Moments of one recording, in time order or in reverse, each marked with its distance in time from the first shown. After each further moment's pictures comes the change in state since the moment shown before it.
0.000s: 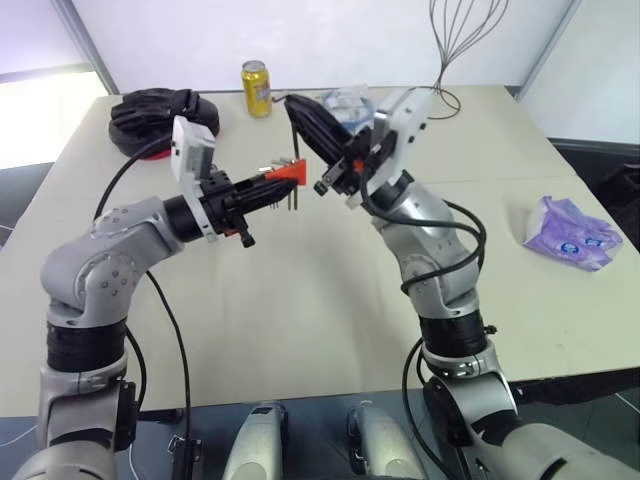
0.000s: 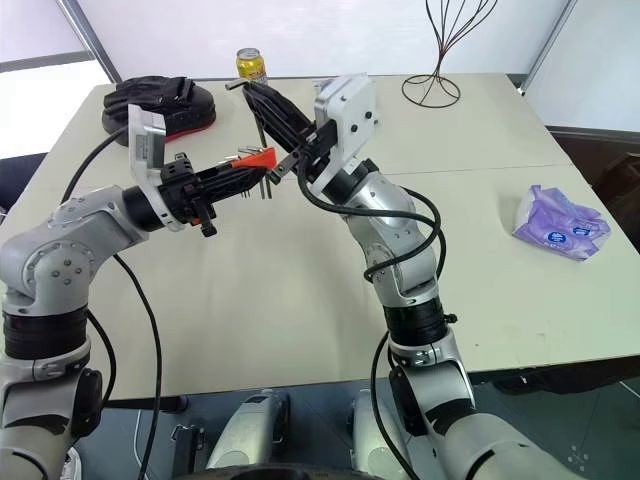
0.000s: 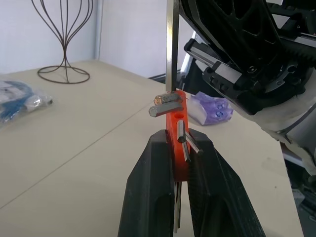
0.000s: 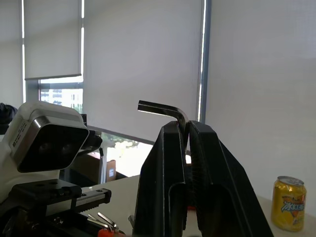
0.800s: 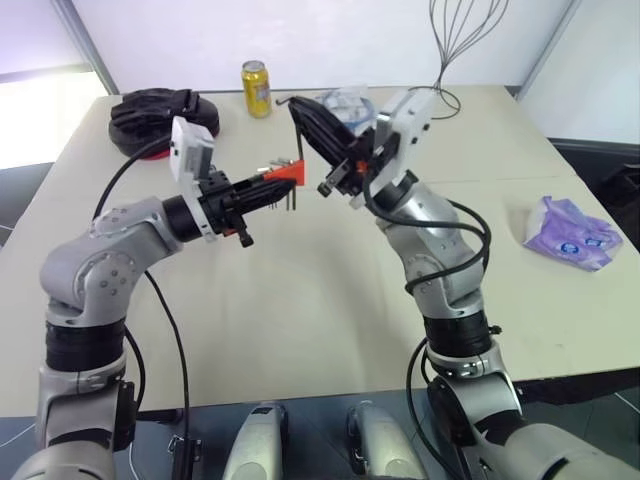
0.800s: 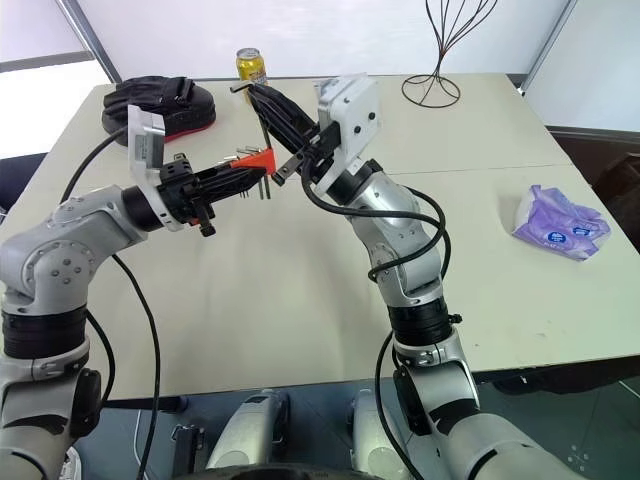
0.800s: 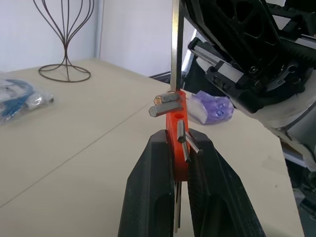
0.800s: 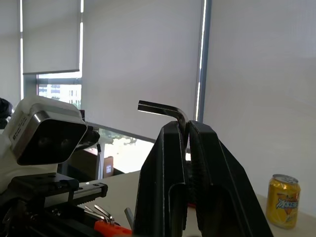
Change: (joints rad) left arm 0.000 0.005 0.000 0.015 0.005 -0.002 -0.006; right arm 0.008 -0.029 -0.002 0.002 -0.001 -0.011 0.009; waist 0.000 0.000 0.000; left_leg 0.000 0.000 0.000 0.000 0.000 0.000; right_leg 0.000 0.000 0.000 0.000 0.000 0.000
